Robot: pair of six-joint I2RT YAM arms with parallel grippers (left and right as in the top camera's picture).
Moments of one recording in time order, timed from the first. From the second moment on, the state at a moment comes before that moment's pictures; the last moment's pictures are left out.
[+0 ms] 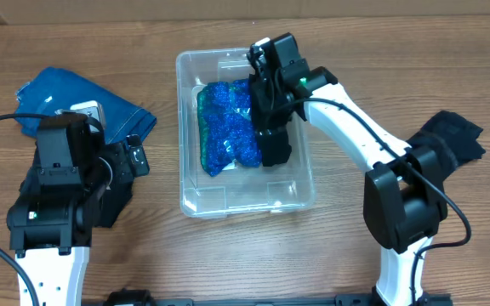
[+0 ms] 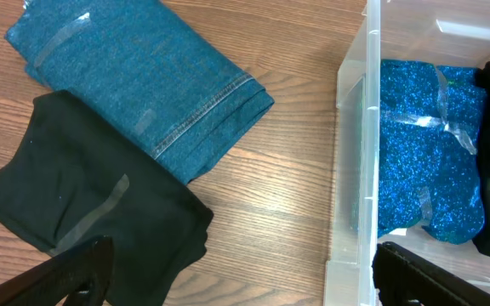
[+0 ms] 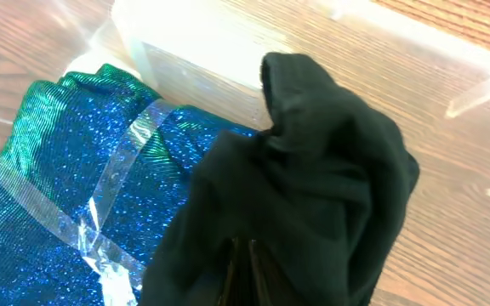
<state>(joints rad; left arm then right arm) 0.03 1.04 1.18 -1.00 -0.06 -0.19 0.46 2.07 1.68 -0.55 0.00 -0.05</state>
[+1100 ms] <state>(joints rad) 0.03 1.04 1.18 -1.00 -0.06 -0.19 0.02 1.82 2.08 -1.15 0.10 0.43</state>
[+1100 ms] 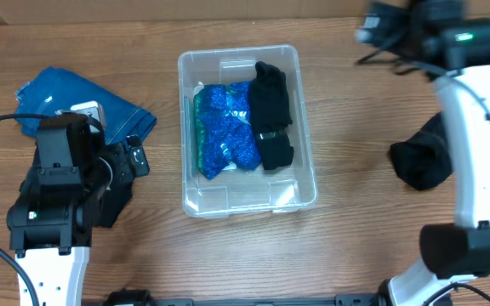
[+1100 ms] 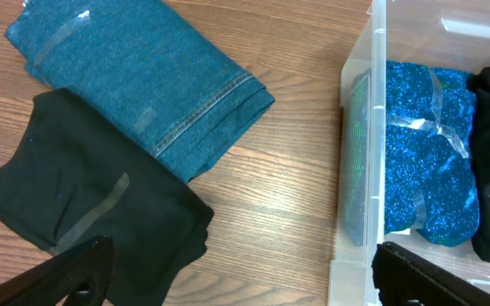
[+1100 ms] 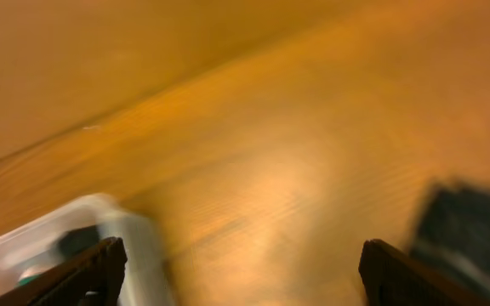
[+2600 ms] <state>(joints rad) 0.03 1.04 1.18 -1.00 -0.04 -0.19 -0.58 1.66 1.17 -0.60 -0.68 0.30</state>
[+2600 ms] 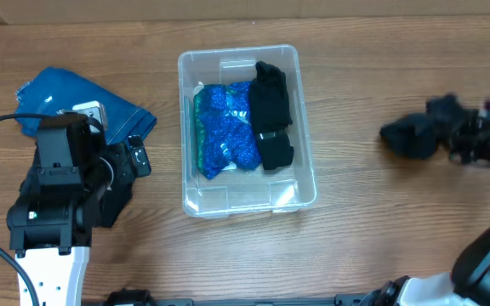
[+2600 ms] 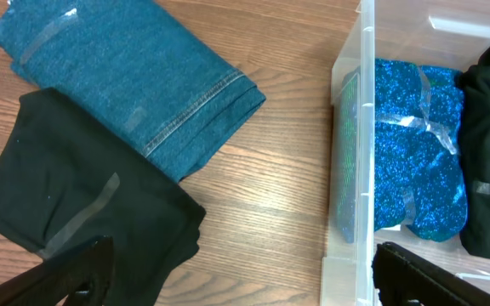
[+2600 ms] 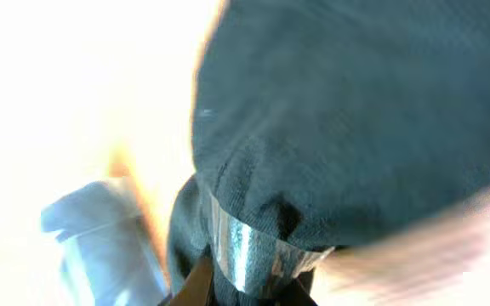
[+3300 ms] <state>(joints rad) 0.03 1.04 1.18 -1.01 -0.04 -0.19 0.65 1.60 1.52 -1.06 -0.17 -0.95</state>
